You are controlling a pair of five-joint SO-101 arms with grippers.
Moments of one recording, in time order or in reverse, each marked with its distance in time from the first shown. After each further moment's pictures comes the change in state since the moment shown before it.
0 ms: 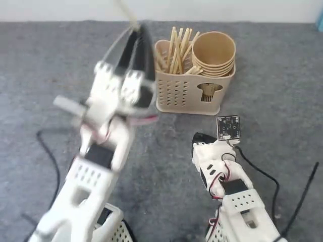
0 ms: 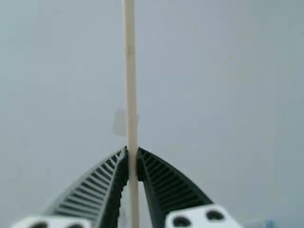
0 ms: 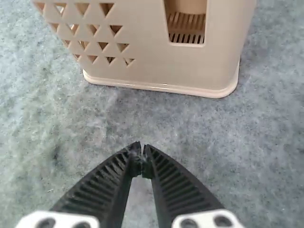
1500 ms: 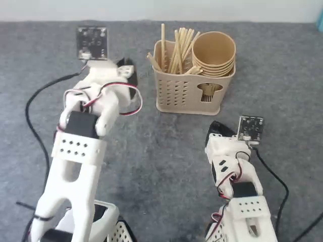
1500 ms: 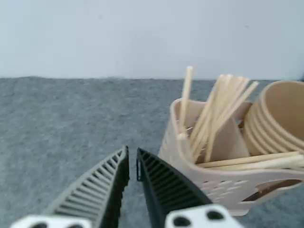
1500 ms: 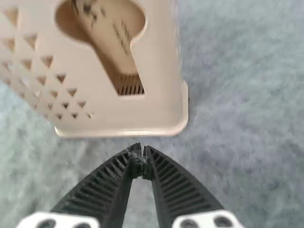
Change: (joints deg) left arm -12.1 11.9 -22.8 67.3 -0.3; right arm 9.4 -13.1 0.8 3.6 -1.5
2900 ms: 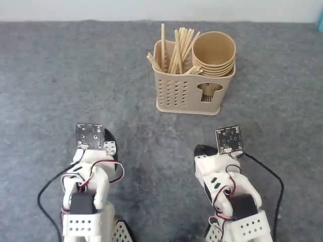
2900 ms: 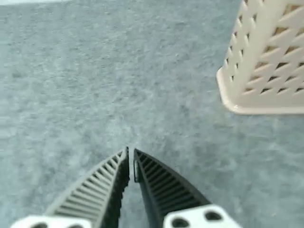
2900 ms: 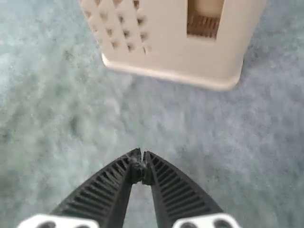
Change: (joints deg) left arm -11.8 -69.5 68.9 5.0 -12.3; right arm -10.8 -30.3 0.4 43.5 5.7
